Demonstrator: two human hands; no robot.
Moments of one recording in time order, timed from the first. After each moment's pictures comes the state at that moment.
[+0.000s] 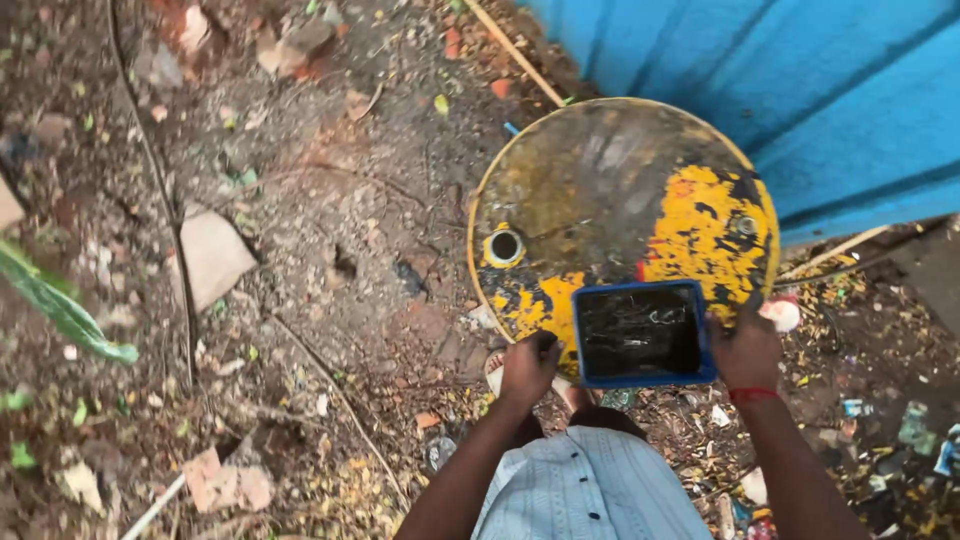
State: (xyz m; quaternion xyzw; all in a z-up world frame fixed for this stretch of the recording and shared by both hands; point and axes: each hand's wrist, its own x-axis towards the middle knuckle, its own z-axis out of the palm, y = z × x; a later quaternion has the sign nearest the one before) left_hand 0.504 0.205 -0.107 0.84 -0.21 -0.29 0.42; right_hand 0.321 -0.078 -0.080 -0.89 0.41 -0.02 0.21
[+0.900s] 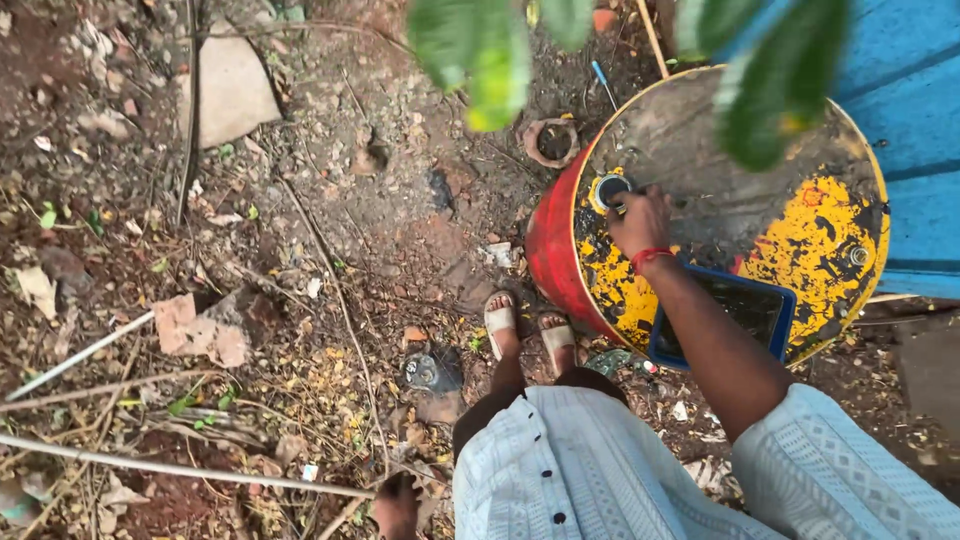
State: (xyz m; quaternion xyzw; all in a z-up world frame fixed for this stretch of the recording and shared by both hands) left_hand 0.244 0.637 -0.235 0.74 0.47 -0.26 0.40; right_hand 0.598 0.051 -0.150 -0.97 0.14 -0.02 0.21
